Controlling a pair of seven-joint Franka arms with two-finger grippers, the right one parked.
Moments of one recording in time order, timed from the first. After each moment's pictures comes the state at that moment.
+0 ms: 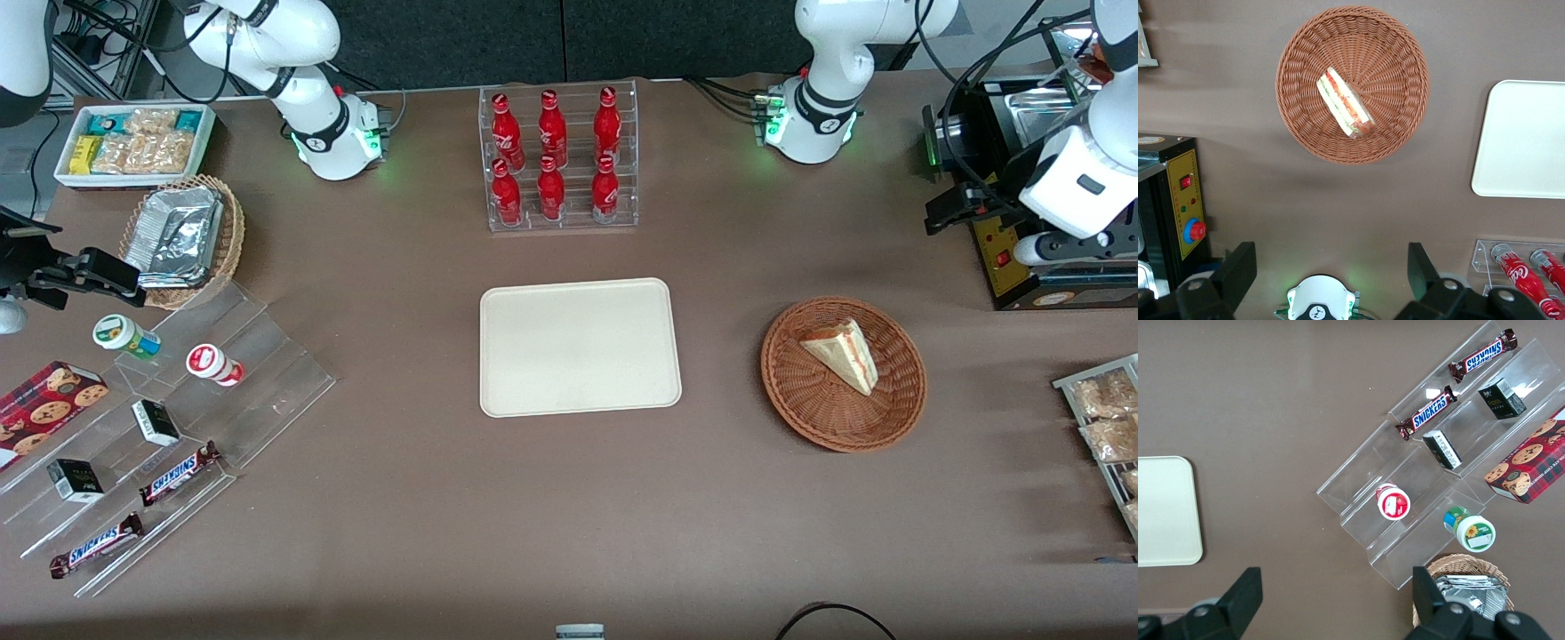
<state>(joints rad) -0.06 -0.06 0.00 -1.66 -0.02 1.42 -0.15</state>
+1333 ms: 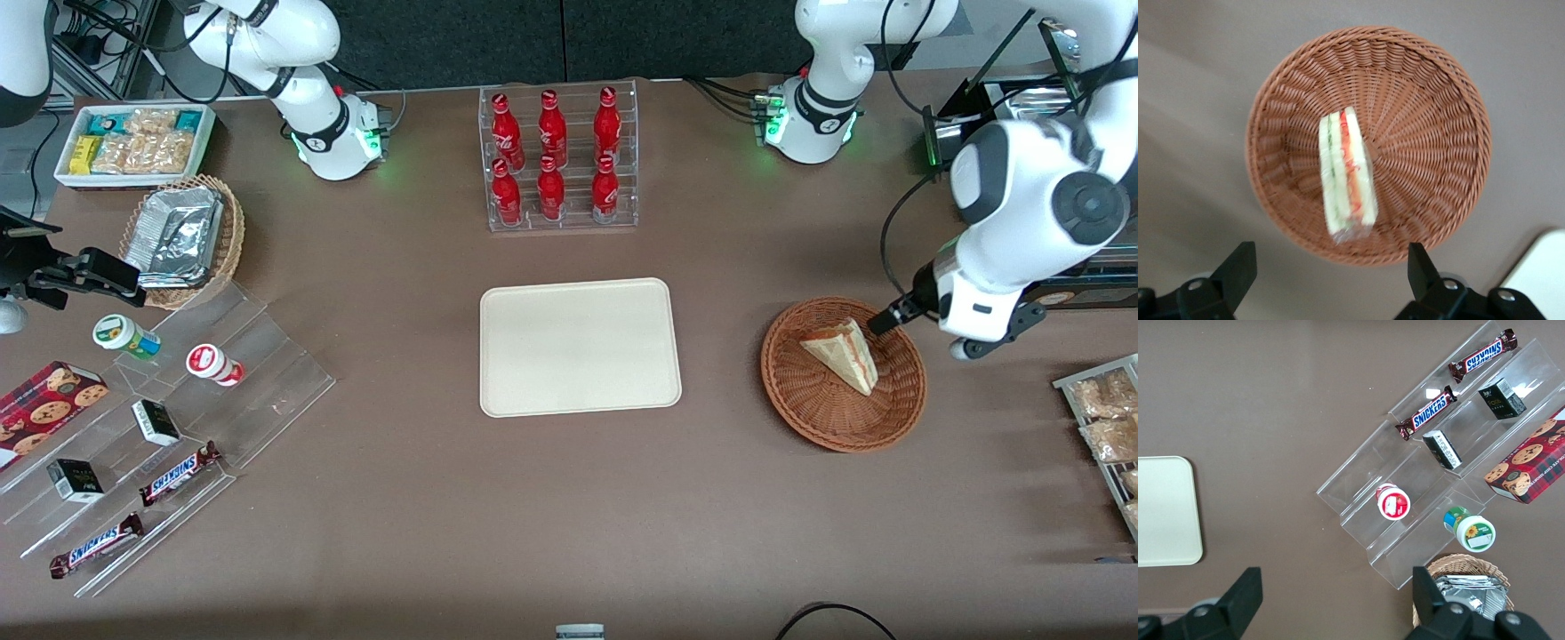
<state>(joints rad) -0.05 0.06 -0.01 -2.12 -0.02 2.11 -0.62</state>
